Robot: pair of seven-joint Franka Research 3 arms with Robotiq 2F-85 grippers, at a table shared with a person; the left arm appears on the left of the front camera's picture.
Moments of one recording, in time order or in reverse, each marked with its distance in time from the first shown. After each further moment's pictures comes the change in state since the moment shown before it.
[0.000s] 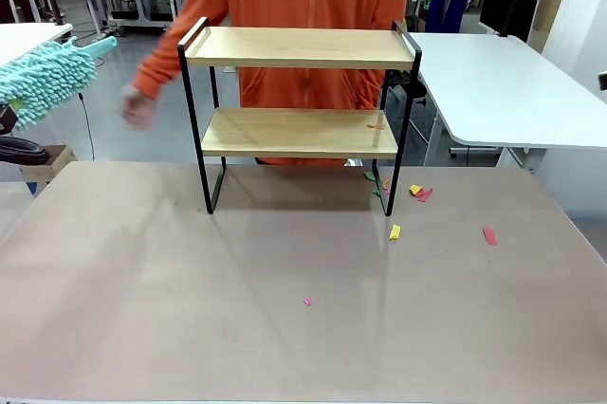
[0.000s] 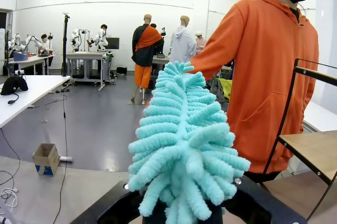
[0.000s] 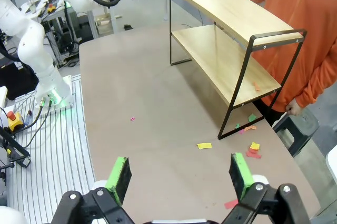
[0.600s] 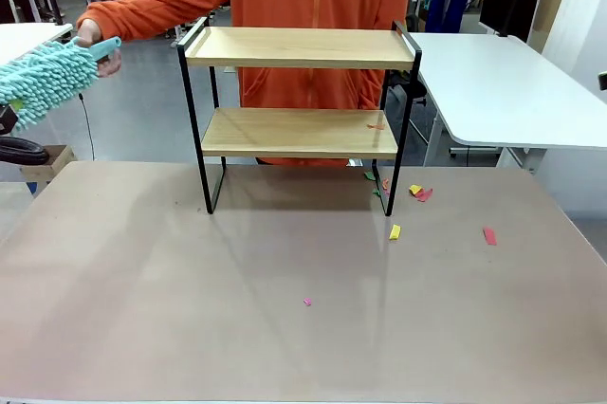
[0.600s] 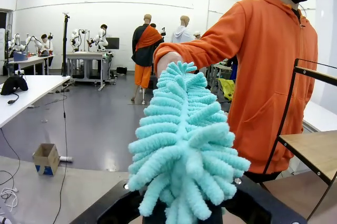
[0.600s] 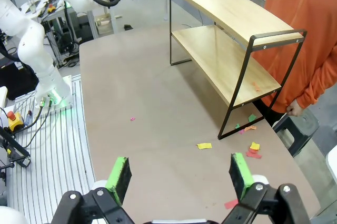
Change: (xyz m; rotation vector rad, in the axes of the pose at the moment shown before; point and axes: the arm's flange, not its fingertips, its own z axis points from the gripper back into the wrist) left arm 0.000 0.000 0.000 0.000 0.000 0.000; right arm 0.000 0.000 0.000 0.000 0.000 0.000
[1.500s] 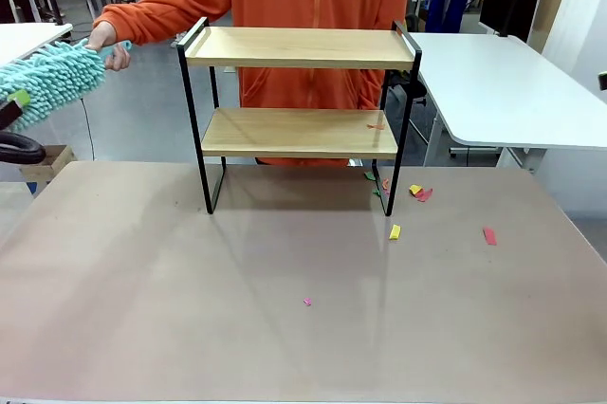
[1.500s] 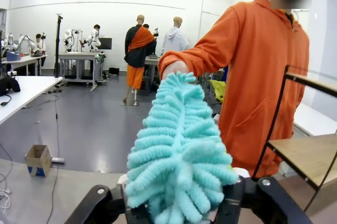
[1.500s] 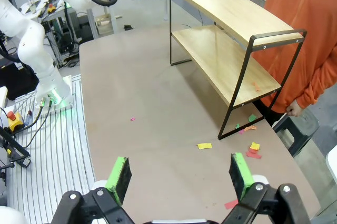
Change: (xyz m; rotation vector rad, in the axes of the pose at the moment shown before) left arm 0.017 -0.006 0.002 -0.042 -0.004 0.027; right arm 0.000 0.000 0.000 0.000 0.000 0.000
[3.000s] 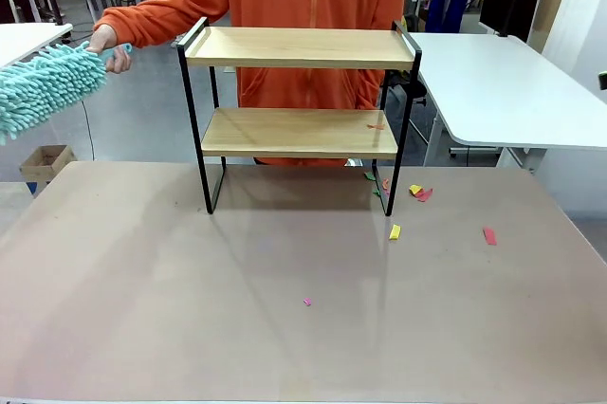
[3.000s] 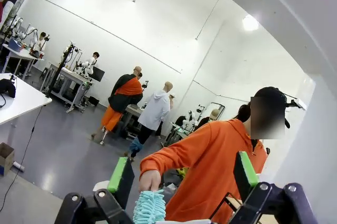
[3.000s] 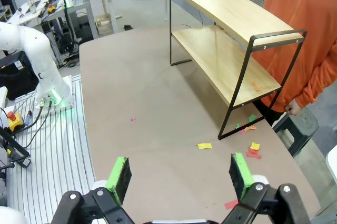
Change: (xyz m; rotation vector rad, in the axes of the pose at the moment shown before) left arm 0.195 0.026 0.109 -0.016 -0.287 0.371; right arm 0.000 0.000 0.000 0.000 0.000 0.000
